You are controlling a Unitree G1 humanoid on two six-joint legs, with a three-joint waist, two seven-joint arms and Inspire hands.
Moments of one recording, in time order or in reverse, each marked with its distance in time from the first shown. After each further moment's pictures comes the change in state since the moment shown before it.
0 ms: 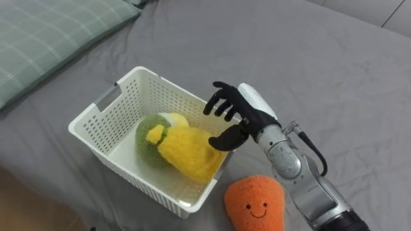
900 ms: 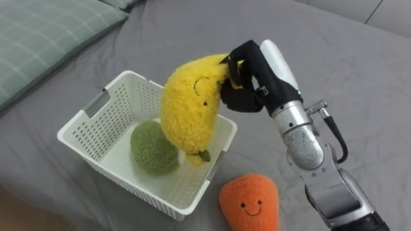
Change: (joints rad) left arm 0.005 0.002 0.027 0.036 -0.038 -0.014 -0.019; right arm 0.029 -0.043 -0.069 -0.239 0.032 -0.018 -0.054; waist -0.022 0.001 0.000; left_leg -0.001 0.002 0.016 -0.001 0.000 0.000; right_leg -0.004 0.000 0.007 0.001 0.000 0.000
